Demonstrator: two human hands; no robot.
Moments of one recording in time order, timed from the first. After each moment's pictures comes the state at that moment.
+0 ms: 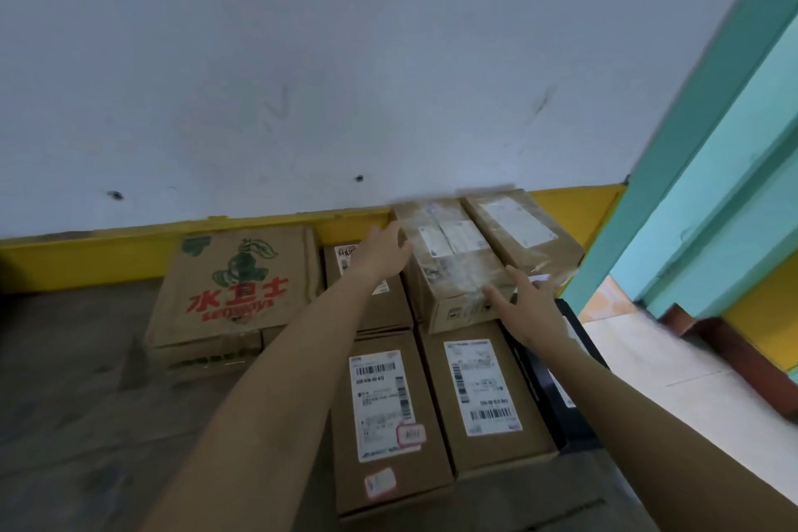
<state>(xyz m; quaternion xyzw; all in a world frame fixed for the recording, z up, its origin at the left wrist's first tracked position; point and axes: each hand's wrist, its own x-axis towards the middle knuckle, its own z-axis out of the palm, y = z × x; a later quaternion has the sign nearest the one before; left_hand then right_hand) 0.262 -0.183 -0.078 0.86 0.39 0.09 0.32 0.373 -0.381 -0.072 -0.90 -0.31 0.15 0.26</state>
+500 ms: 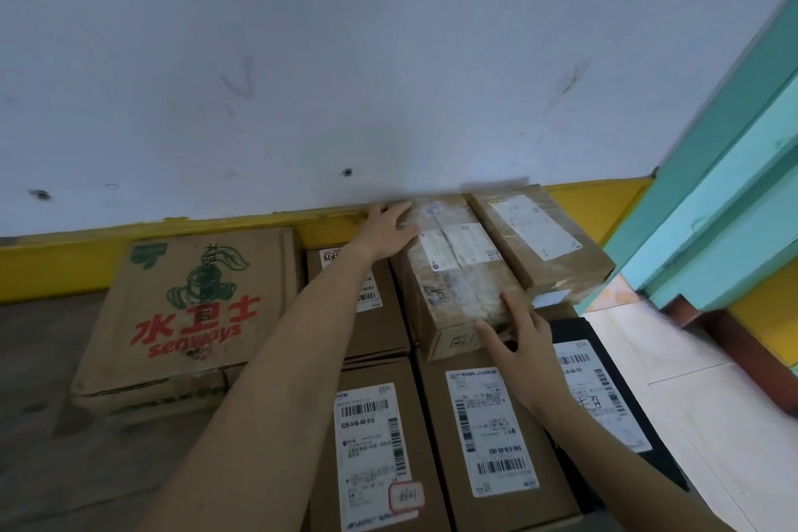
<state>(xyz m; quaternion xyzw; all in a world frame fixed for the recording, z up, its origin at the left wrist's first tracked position) 0.323 -0.110 -0.112 0.83 0.36 0.09 0.41 0.377 -0.367 -0.119 -0.86 -0.31 0.20 0.37</state>
